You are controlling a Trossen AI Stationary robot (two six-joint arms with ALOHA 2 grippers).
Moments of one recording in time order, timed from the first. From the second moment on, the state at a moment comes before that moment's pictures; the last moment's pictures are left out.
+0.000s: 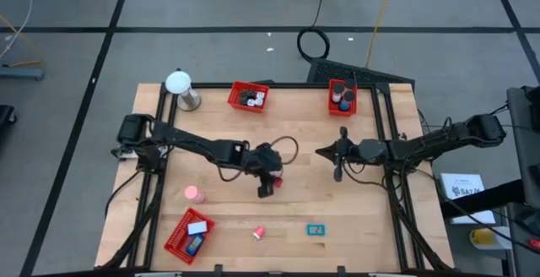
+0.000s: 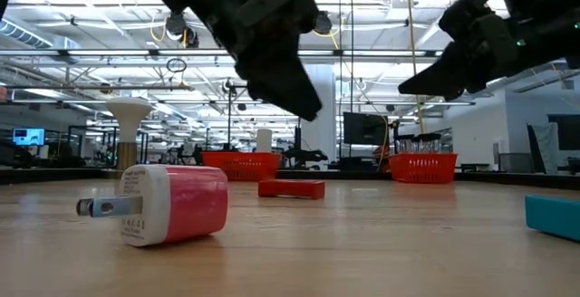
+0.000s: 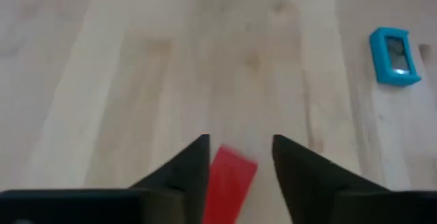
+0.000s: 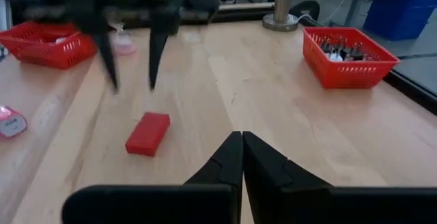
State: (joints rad) left arm -0.11 1.80 1.17 -0.19 -0.02 -0.18; right arm 0.11 0.95 0.21 0.48 0.29 0.11
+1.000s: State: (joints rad) left arm -0.11 1.92 1.24 -0.19 0.02 0.05; right arm 0.11 0.97 0.21 0.51 0.28 0.11
